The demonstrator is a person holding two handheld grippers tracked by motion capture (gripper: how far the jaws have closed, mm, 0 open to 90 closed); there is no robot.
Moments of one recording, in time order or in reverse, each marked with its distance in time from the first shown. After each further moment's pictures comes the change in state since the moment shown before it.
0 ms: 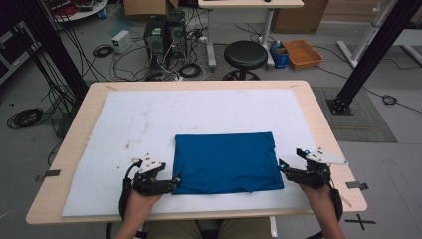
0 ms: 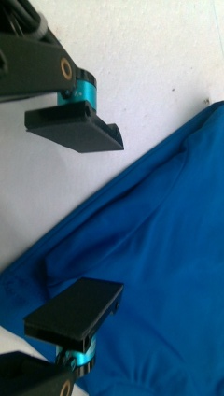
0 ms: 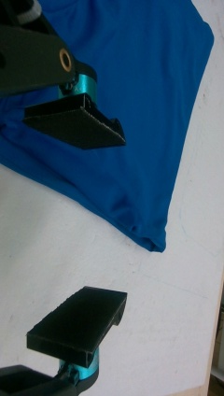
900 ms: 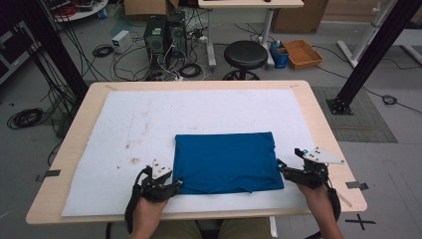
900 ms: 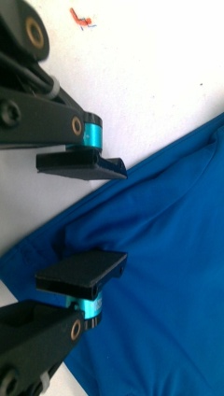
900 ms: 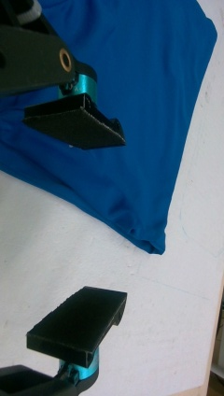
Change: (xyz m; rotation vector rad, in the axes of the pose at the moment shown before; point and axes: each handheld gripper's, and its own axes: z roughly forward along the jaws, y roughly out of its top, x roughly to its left) left arm -0.030 -0.003 0.002 0.074 0.118 -0.001; right arm 0.005 0.003 0.004 0.005 -0.013 -0.010
